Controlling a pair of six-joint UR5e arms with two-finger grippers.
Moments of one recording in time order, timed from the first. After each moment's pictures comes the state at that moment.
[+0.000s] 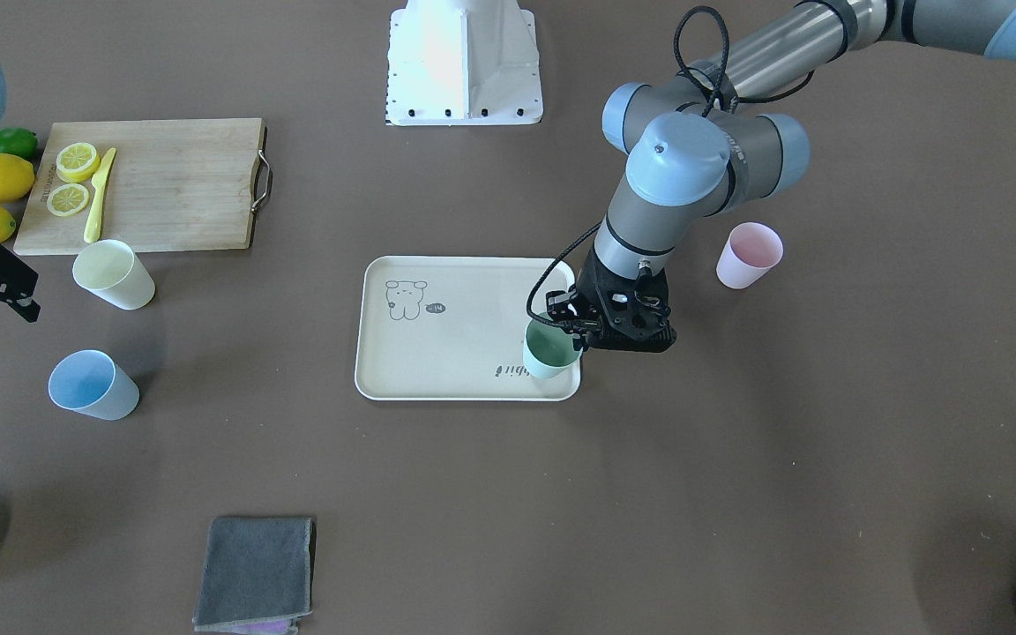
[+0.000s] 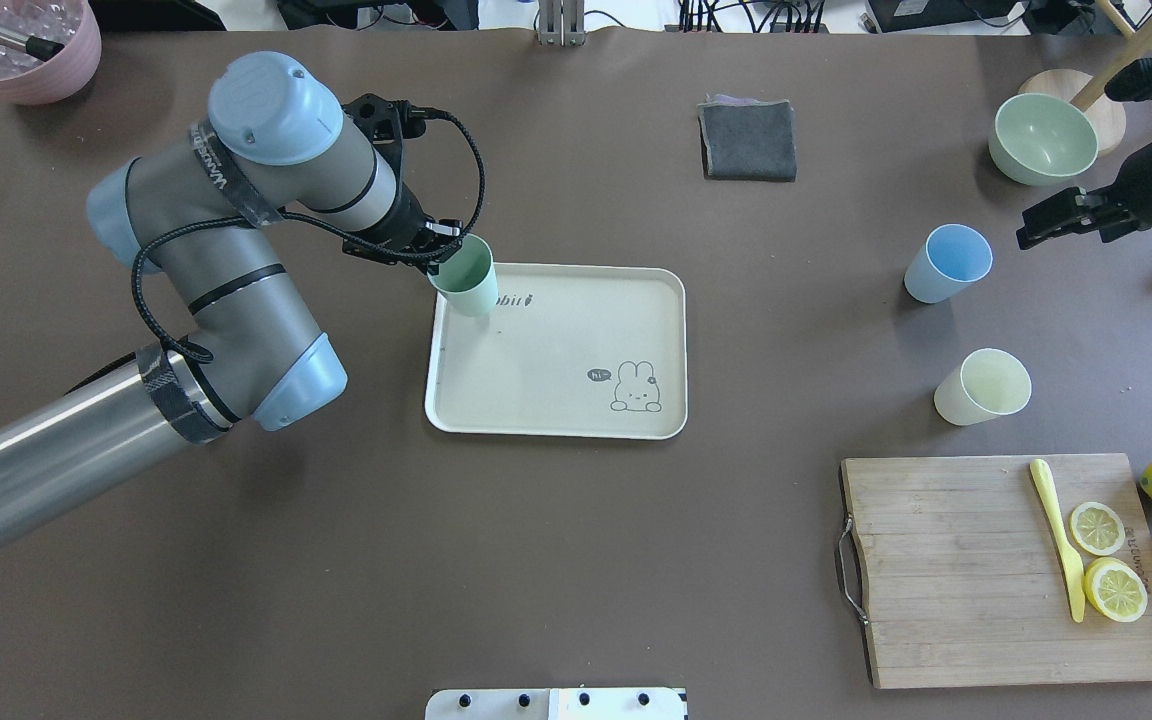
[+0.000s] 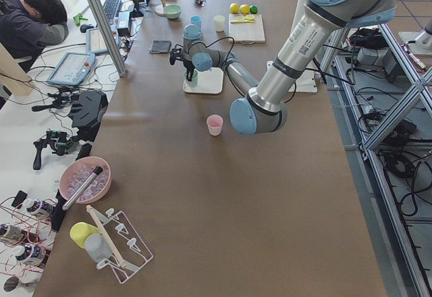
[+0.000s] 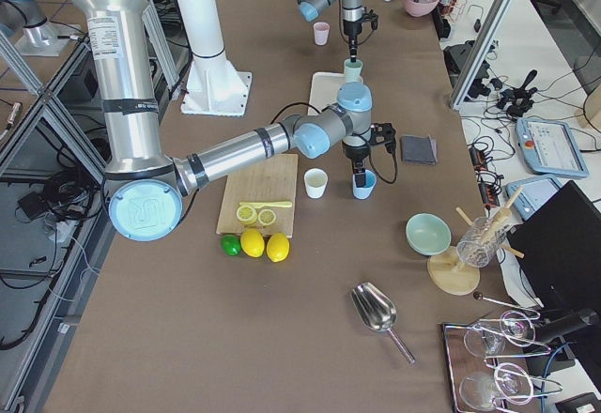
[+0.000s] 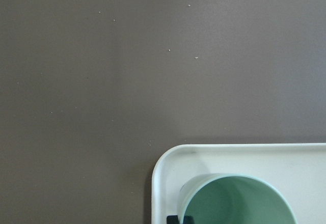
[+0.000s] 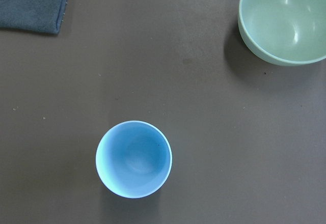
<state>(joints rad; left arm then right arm) -0.72 -2.27 -1.49 -1.84 -1.98 -1.09 1.13 -1.46 1.82 -1.34 2.18 0.61</state>
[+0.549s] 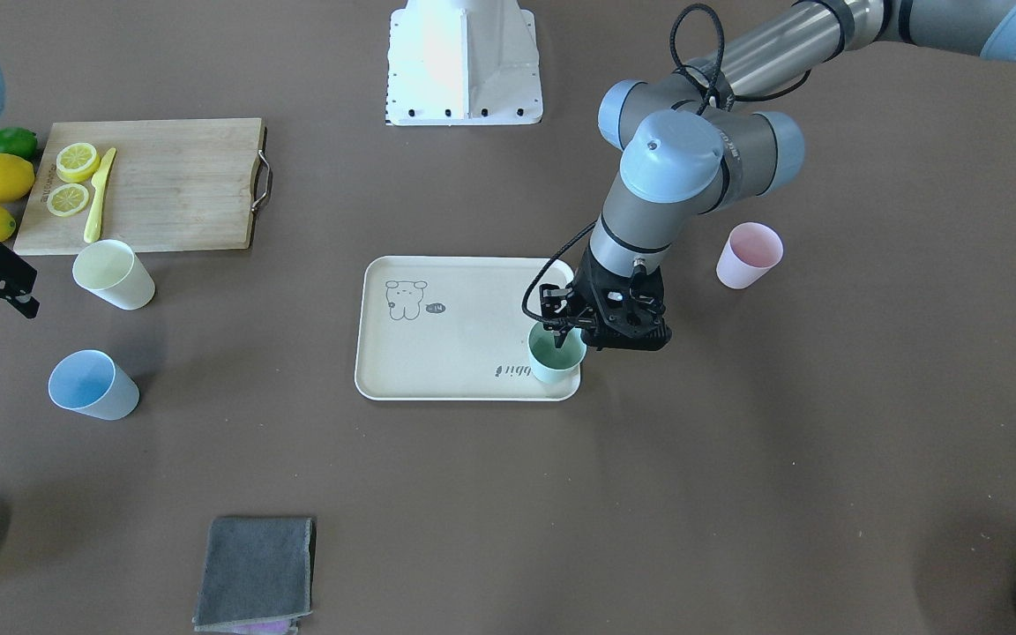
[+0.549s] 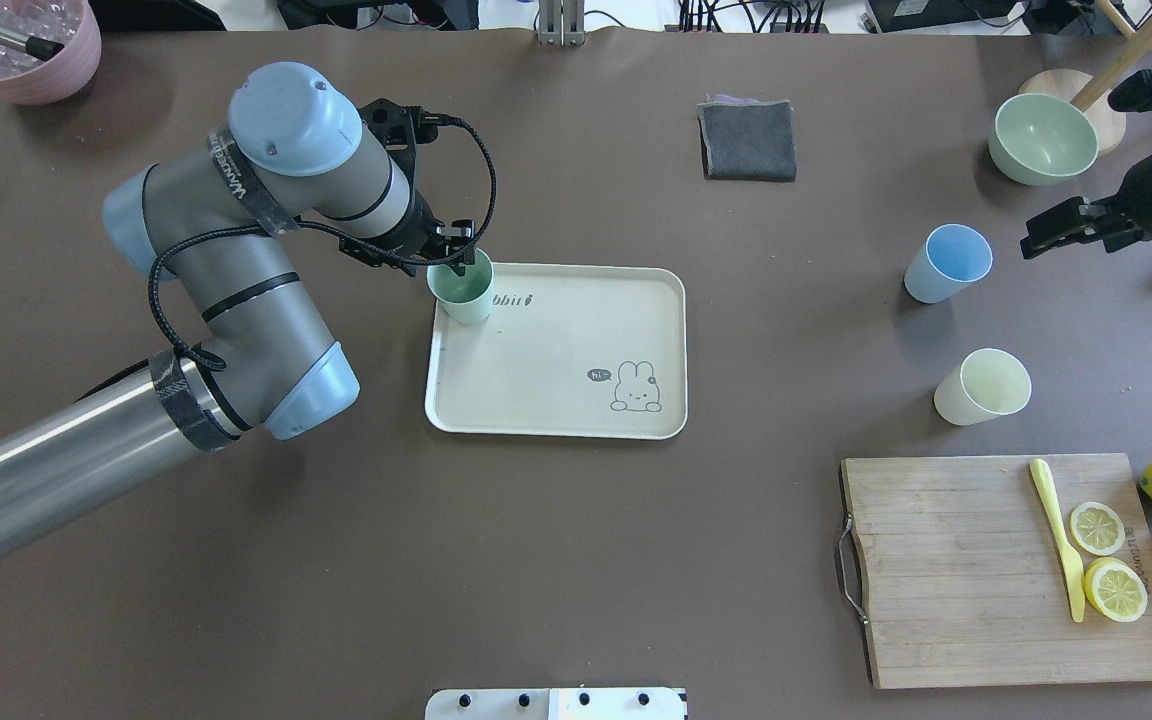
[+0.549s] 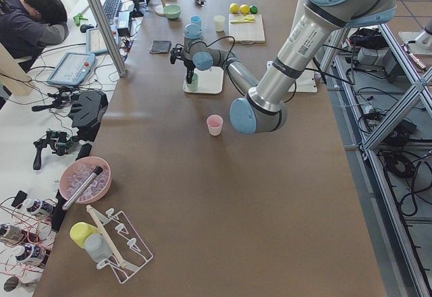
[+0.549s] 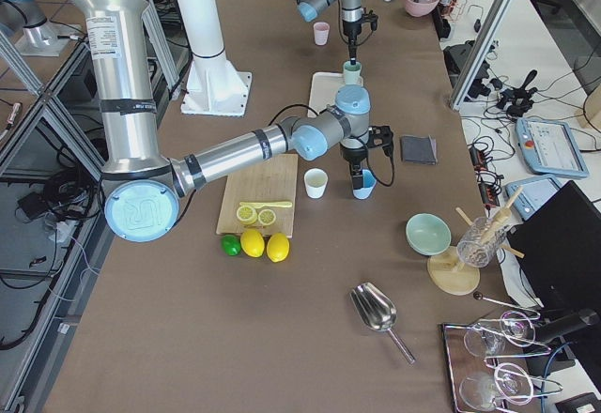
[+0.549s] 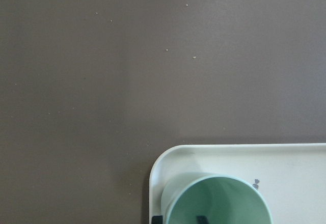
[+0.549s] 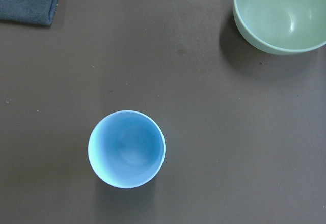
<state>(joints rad) -0.72 -2.27 -1.50 -1.84 -1.98 -1.08 1.12 -1.48 1.83 -1.34 2.18 0.61</state>
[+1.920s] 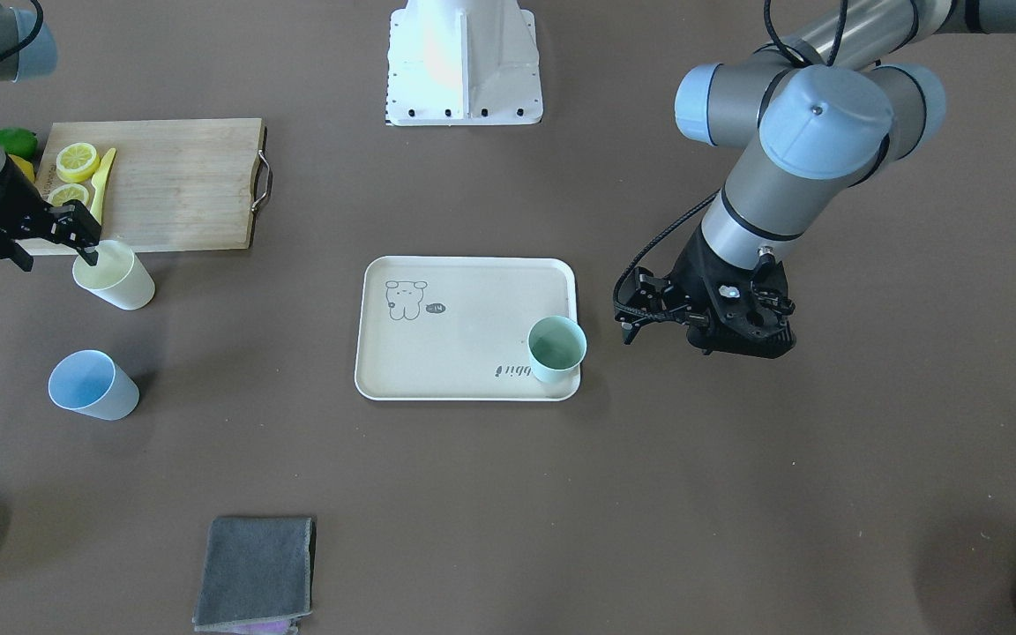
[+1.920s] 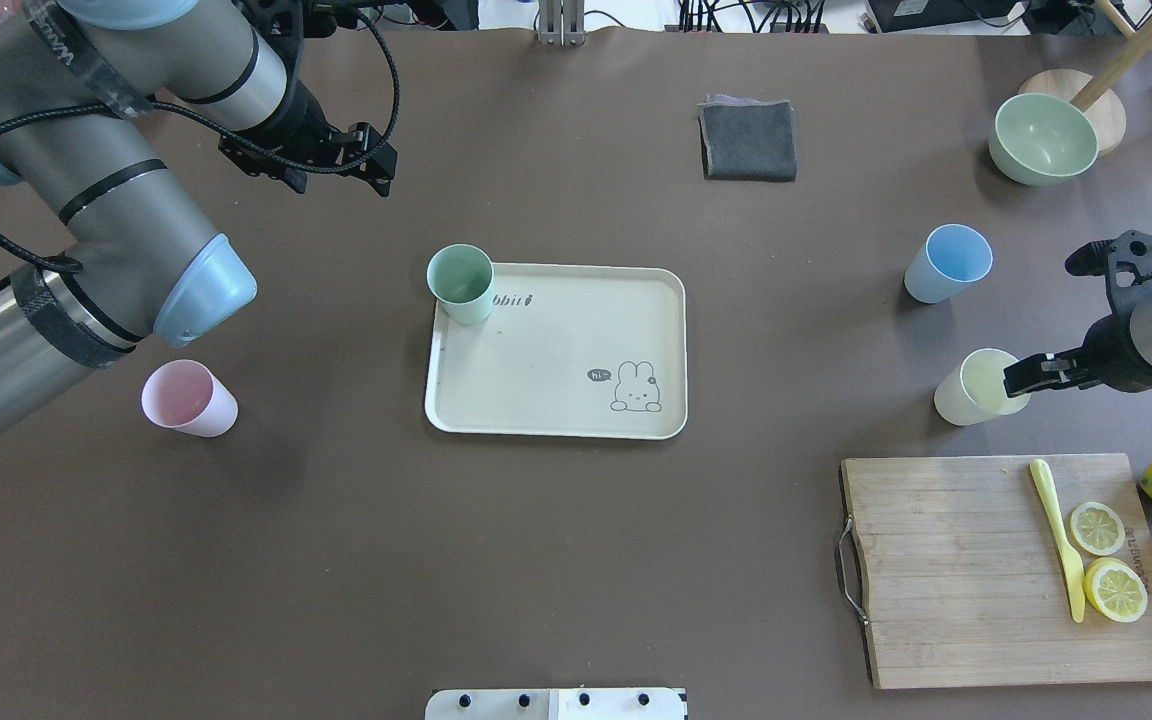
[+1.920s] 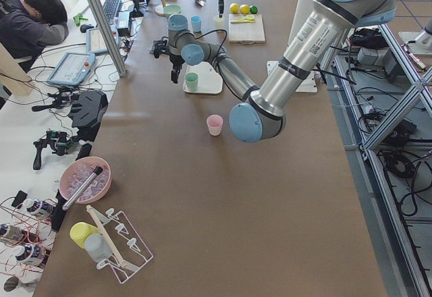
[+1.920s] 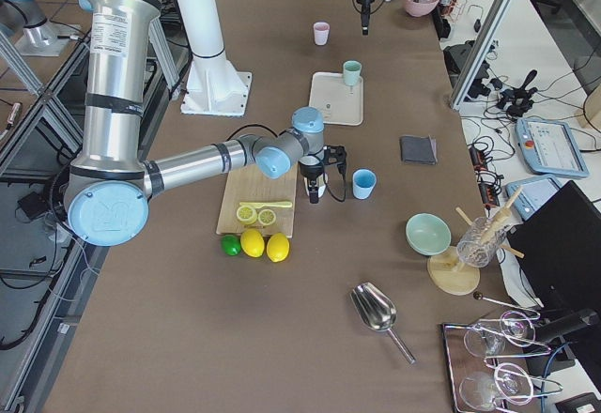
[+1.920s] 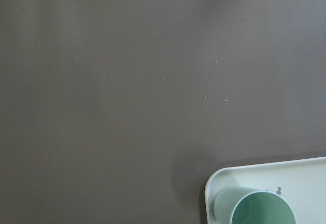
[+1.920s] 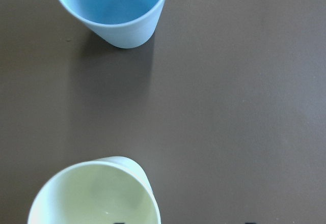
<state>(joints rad) -0.89 -2.21 -1.62 -1.72 -2.11 -0.88 0.87 -1.70 1.90 -1.17 2.04 0.79</state>
